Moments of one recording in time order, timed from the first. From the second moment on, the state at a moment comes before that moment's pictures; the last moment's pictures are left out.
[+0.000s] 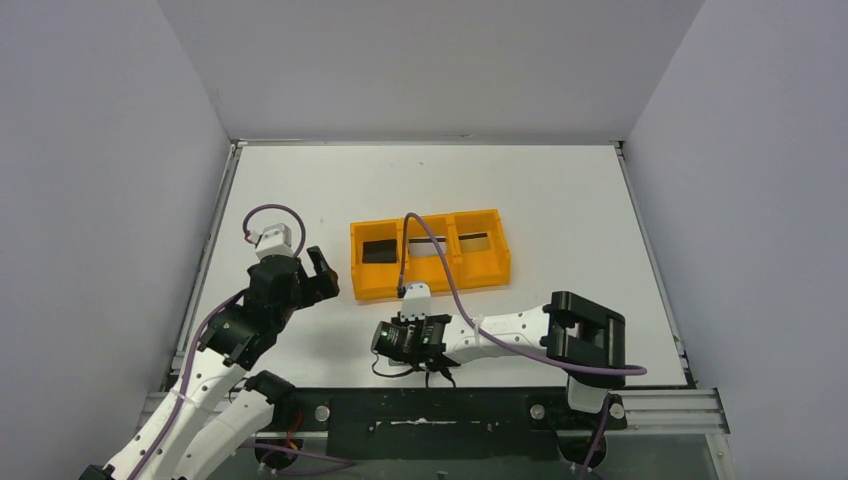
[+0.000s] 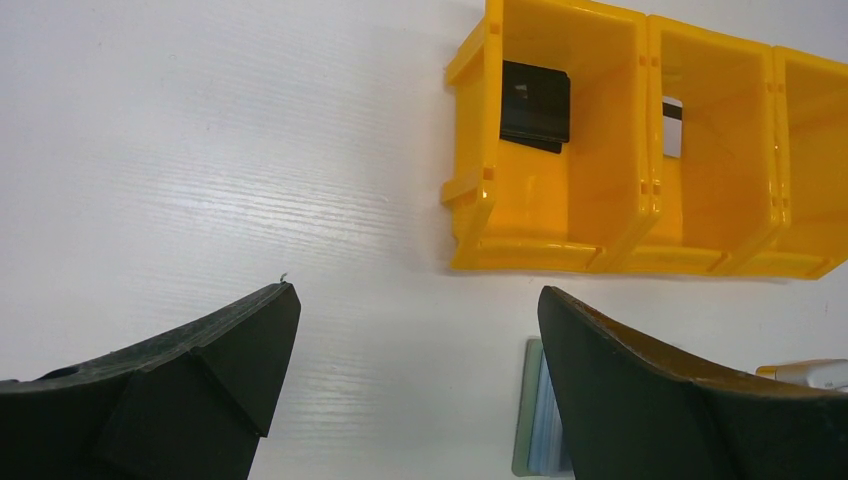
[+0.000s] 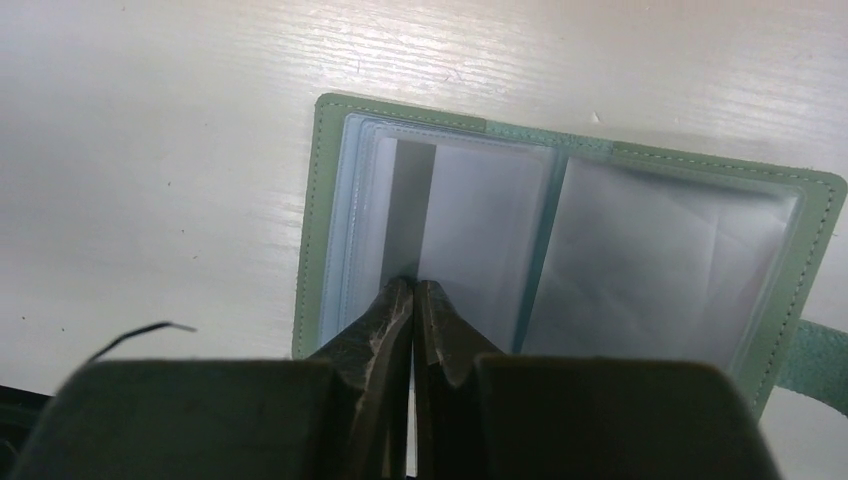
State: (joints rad) left arm -0.48 0.66 0.68 -0.65 -0.34 -0.62; right arm 1.35 1.76 1.07 -0.52 0.55 1.12
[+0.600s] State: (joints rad) left arm -0.48 0.66 0.68 -0.65 -0.34 -0.62; right arm 1.33 1.63 1.05 -0.50 0.55 1.10
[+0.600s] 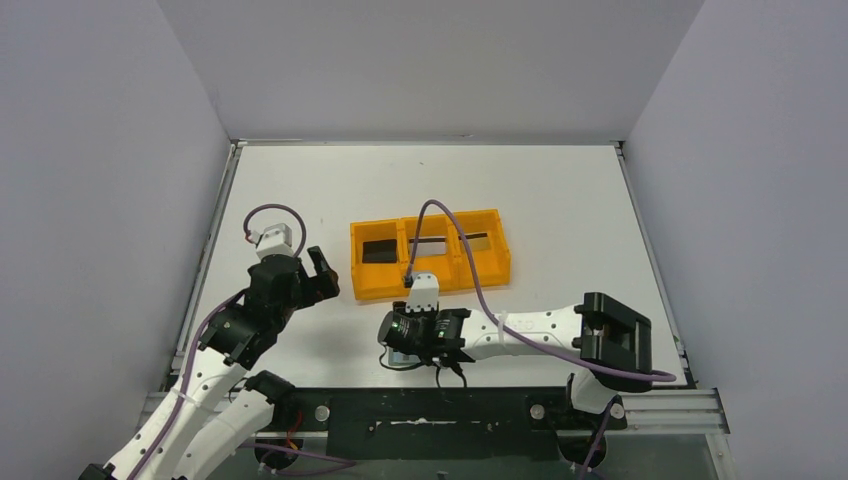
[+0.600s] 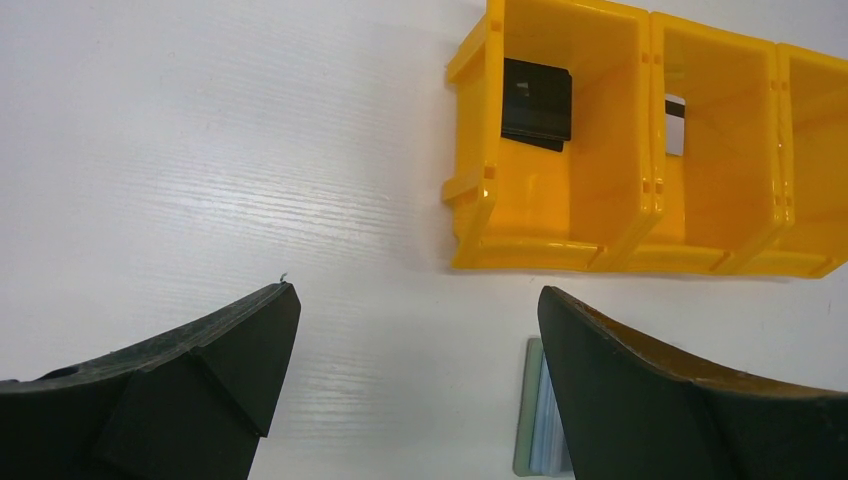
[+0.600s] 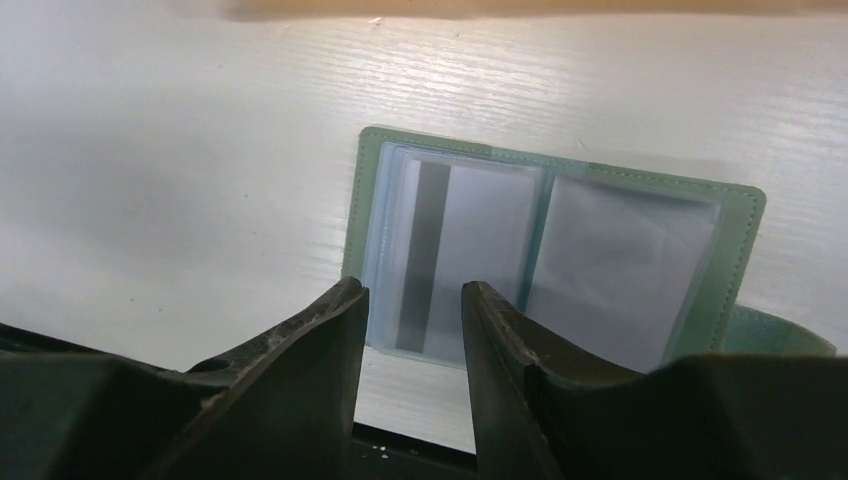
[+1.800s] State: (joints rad) left arm -0.48 0.67 0.68 -0.65 -0.33 -0.62; right arm 1.31 1.73 1.04 -0.50 0.53 1.12
